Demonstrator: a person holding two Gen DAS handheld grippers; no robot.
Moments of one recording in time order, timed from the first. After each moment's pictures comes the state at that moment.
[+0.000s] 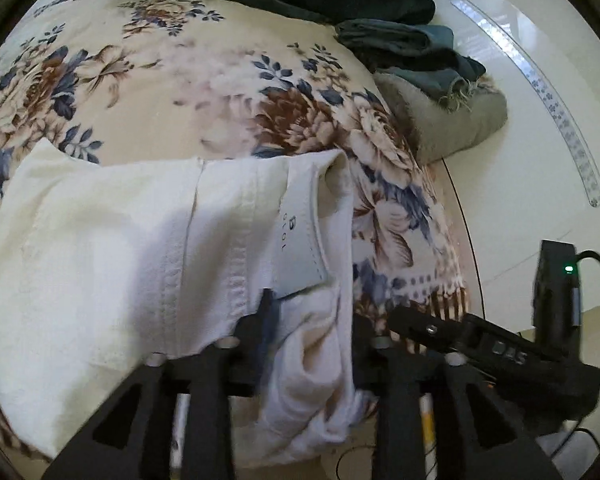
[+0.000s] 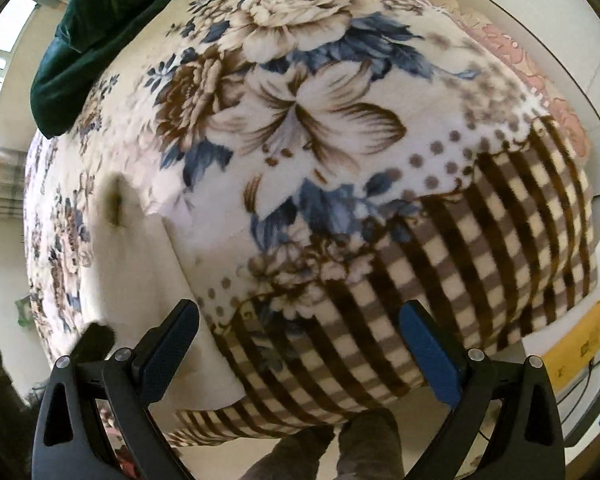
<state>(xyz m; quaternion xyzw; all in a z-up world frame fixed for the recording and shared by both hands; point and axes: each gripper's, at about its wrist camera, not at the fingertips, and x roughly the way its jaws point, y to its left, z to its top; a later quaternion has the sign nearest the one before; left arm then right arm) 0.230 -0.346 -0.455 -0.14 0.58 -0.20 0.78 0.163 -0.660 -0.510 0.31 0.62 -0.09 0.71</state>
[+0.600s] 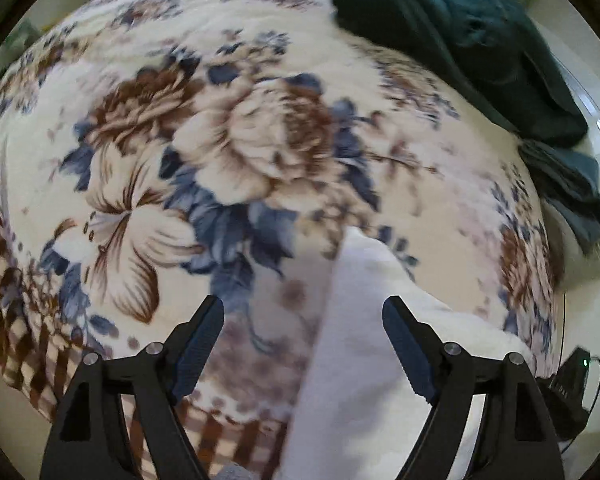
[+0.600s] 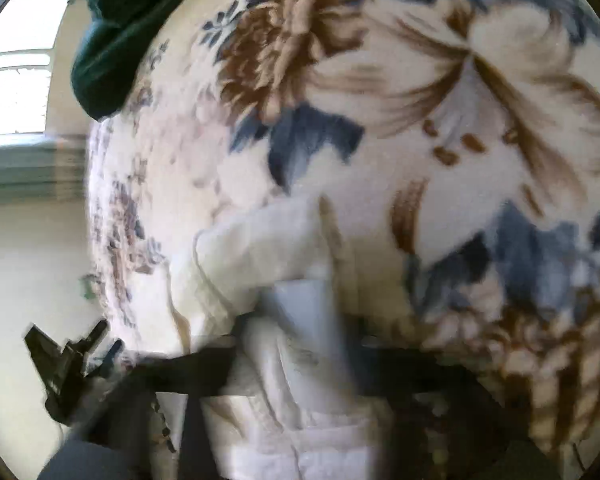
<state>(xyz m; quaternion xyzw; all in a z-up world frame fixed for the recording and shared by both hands) 0.305 -0.098 -0.481 -0.18 0.57 0.03 0.80 0.247 -0.598 -0.576 0.37 0.61 0.03 0.70</state>
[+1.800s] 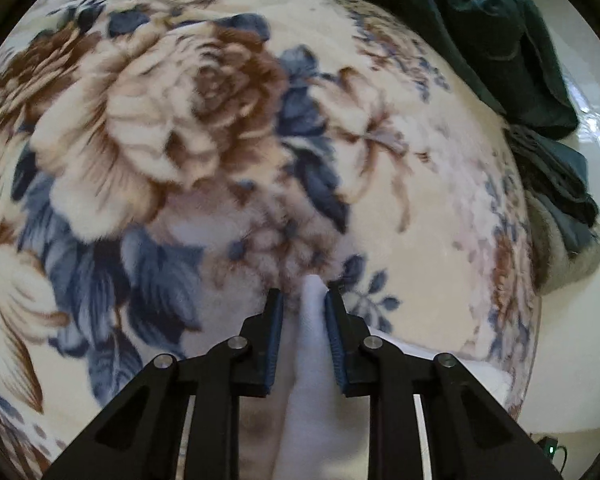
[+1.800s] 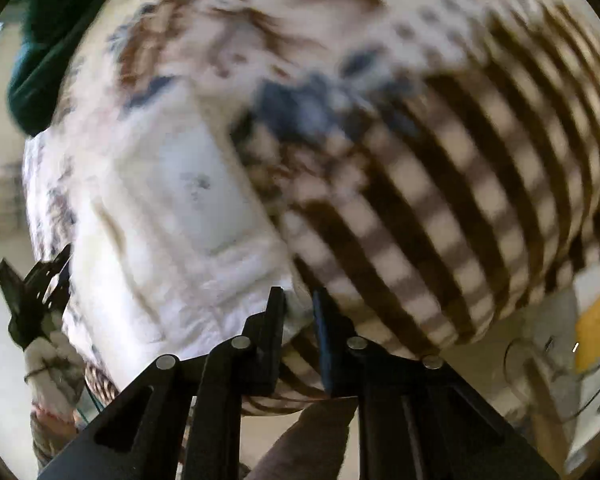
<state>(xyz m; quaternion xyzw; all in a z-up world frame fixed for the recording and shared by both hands) 0.378 -0.130 -0.540 -0.22 0.60 -0.06 0.77 0.149 -0.645 -0.568 0.37 0.67 -0.07 0.65</state>
